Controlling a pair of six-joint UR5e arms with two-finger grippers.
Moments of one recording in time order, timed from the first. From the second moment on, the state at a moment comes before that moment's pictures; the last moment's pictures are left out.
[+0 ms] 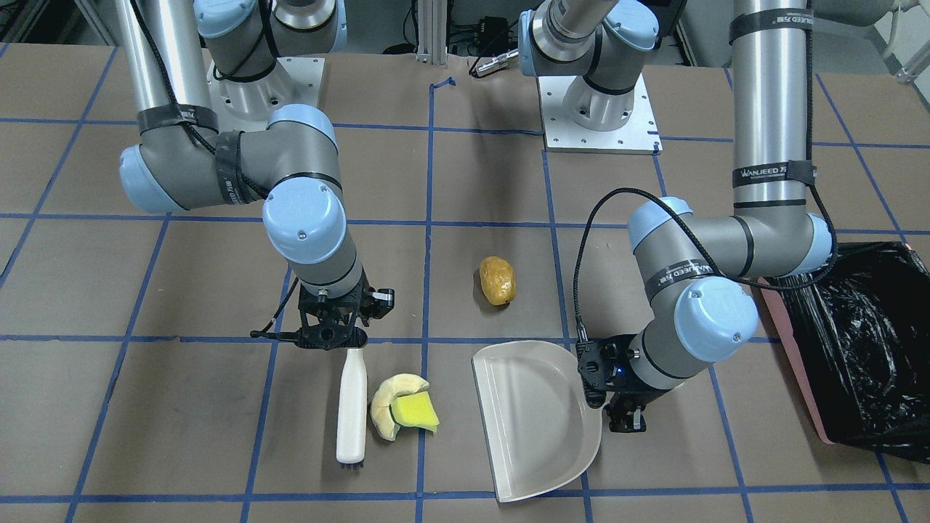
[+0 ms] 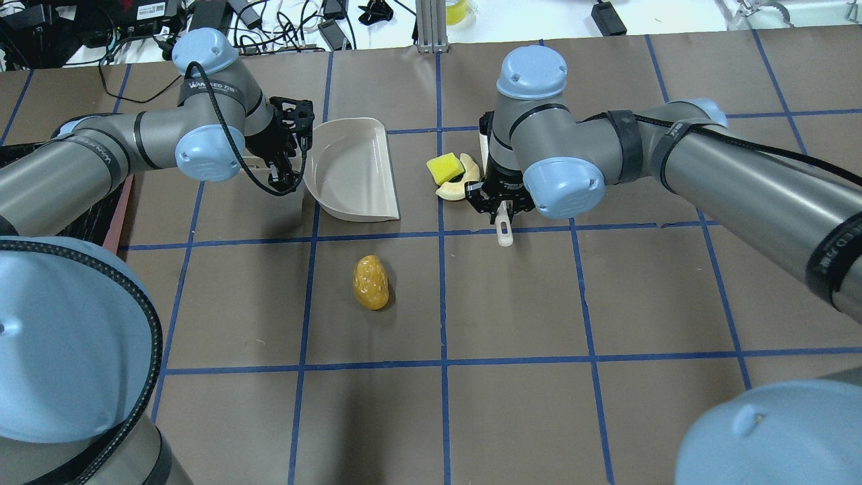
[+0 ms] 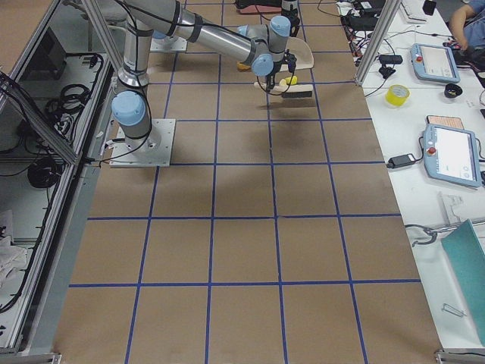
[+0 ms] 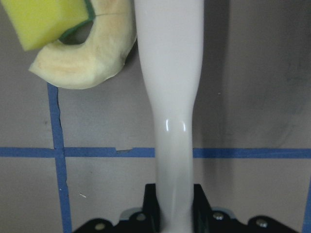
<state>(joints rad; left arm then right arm) -1.49 -2.13 -1.60 -0.96 1.49 1.57 1.79 -1.15 1.72 -2.09 -1.52 0.22</state>
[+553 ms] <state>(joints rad) -1.49 -2.12 -1.60 -0.96 1.49 1.58 1.90 -1.07 1.66 -2.12 -1.50 0.39</state>
